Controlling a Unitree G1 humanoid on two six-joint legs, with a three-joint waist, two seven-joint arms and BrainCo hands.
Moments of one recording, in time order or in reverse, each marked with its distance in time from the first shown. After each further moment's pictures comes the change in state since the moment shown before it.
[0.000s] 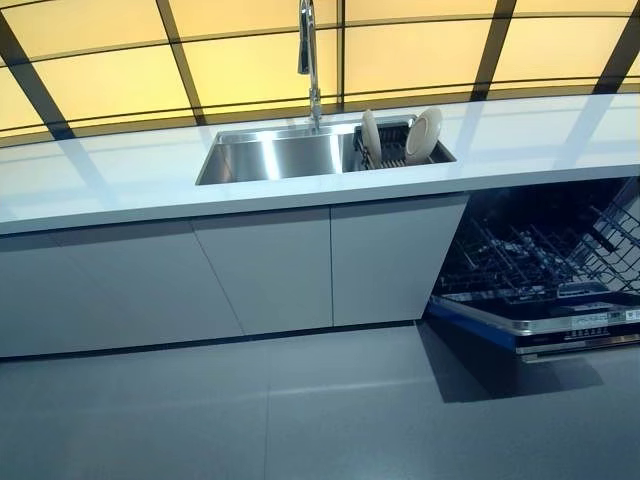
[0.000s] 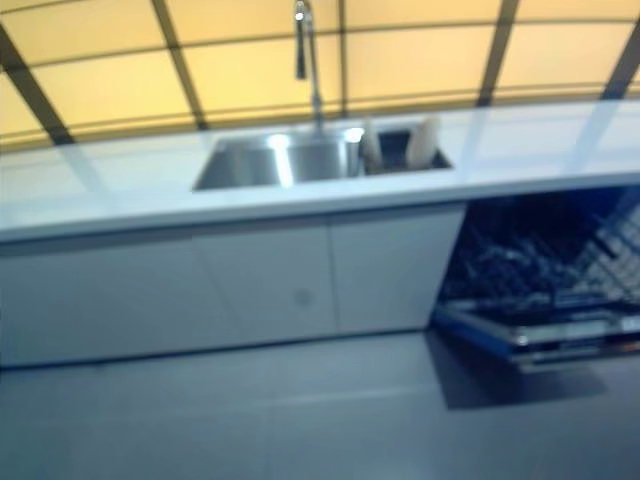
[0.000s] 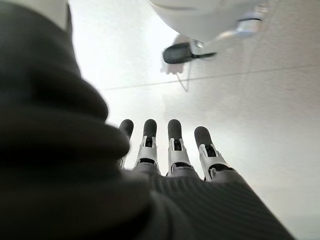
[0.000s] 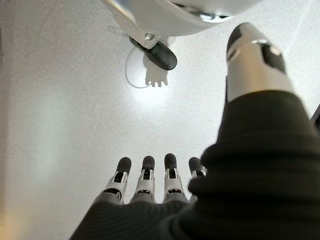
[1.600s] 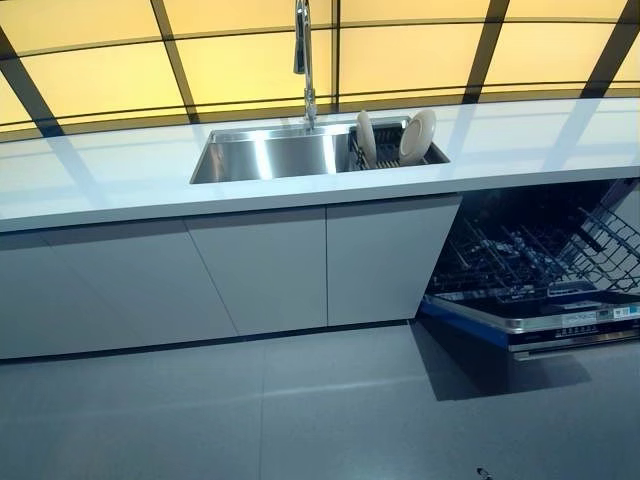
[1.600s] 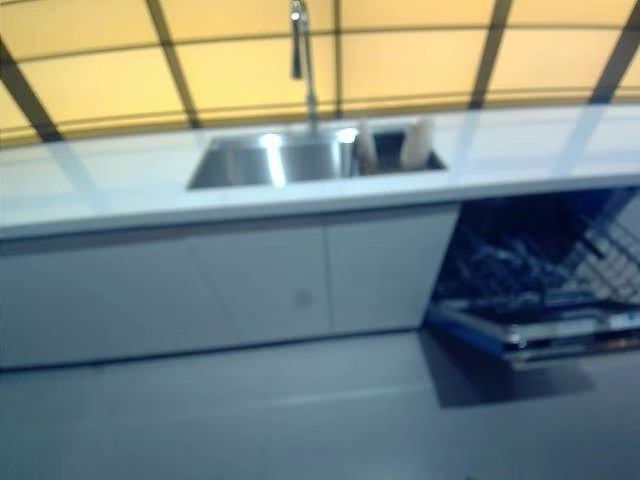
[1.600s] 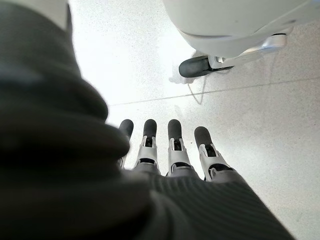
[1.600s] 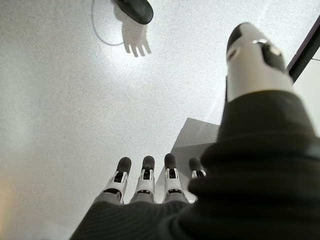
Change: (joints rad) left arm 0.015 -0.001 -0.014 -0.051 -0.001 -0.087 -0.054; right arm 0.048 0.008 -0.003 -0.013 -0.019 -0.161 -0.222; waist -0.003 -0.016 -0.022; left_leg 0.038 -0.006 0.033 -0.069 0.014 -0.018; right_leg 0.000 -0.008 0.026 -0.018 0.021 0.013
